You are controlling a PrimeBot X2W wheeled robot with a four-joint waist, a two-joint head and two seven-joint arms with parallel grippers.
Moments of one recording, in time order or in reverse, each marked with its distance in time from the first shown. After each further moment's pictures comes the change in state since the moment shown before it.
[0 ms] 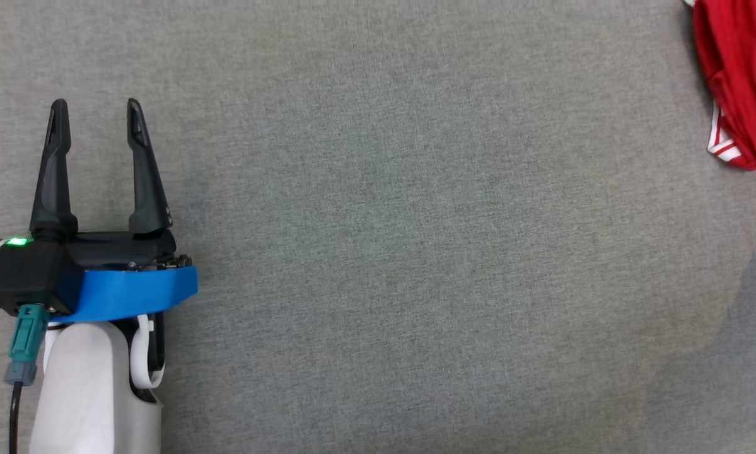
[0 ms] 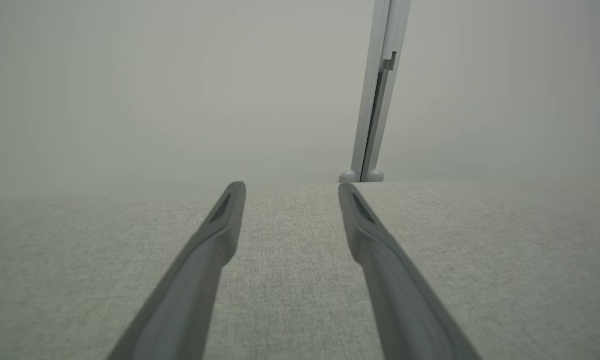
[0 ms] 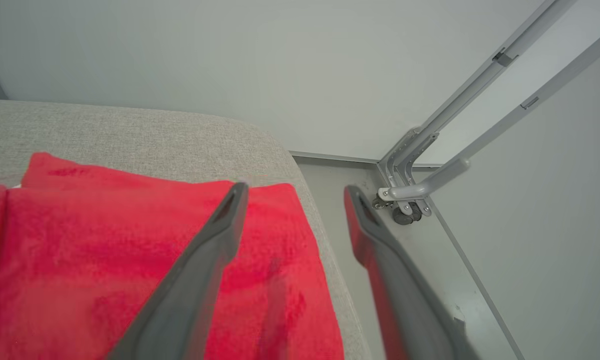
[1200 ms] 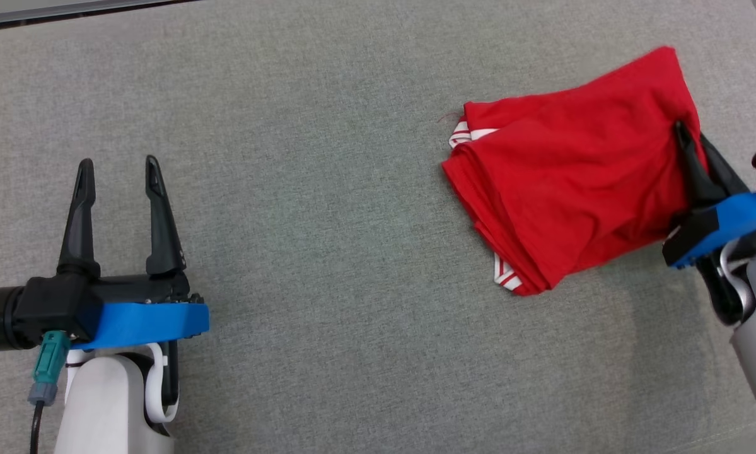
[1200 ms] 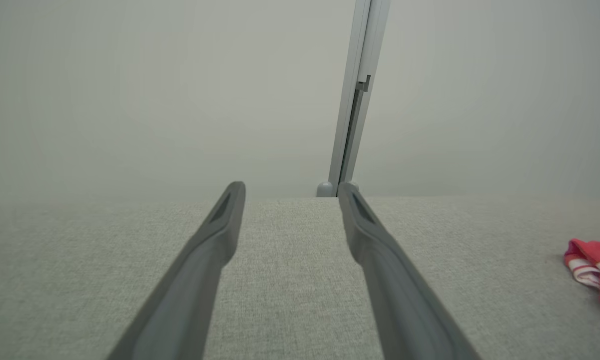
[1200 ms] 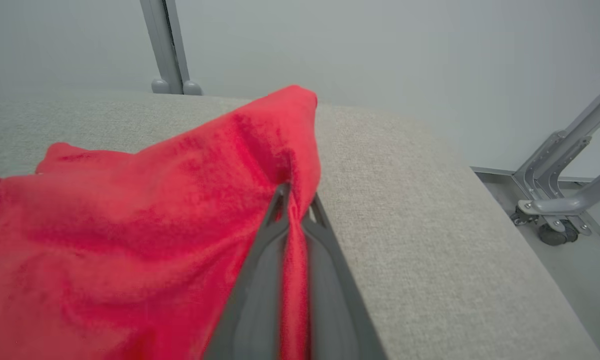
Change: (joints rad) left arm 0.087 -0.029 0.013 0.060 -0.025 -0.004 0.000; right arm 0.504 0.252 0.008 -0.508 0.055 0.000 -0.044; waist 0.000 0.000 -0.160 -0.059
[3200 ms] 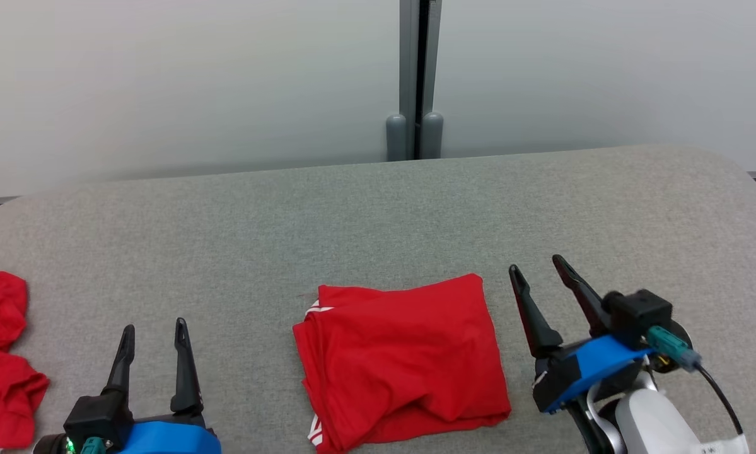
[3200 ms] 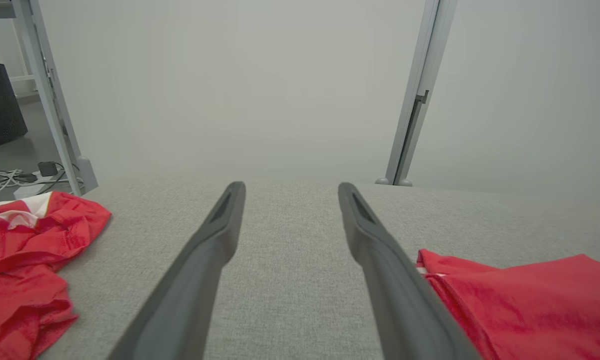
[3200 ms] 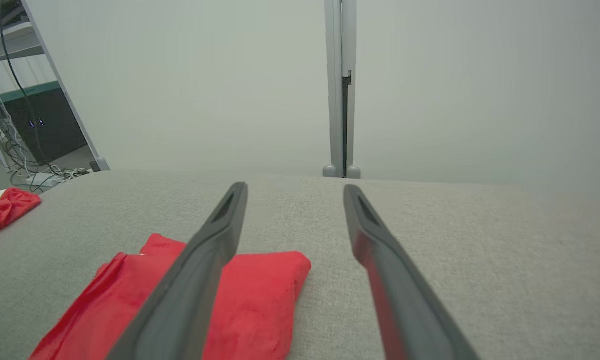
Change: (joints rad) left arm 0.279 -0.018 0.025 0.148 -0.046 -0.010 0.000; right arm 0.450 0.323 -0.065 -0.414 -0.198 0.000 0.116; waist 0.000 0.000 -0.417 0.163
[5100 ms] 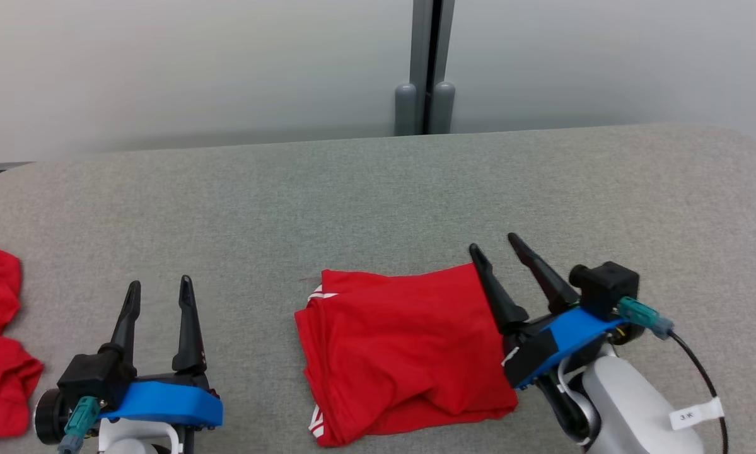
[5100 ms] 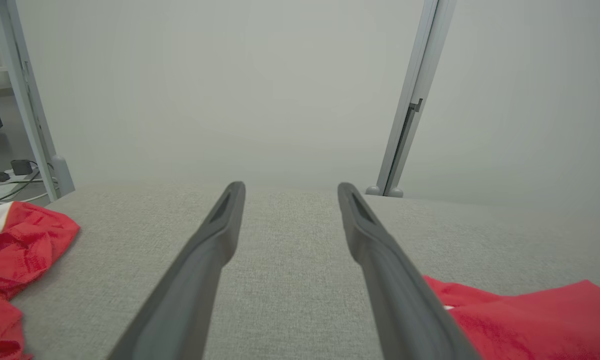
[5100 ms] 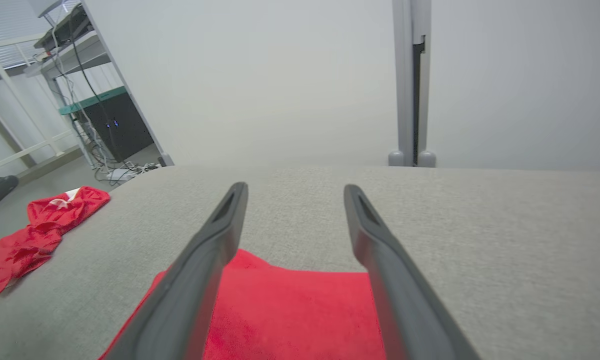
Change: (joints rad) left arm -0.119 0.000 0.004 0.045 -0.026 -0.072 0.000; right arm -0.233 -0.035 0.287 0.260 0.272 0.000 -0.118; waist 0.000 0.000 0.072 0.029
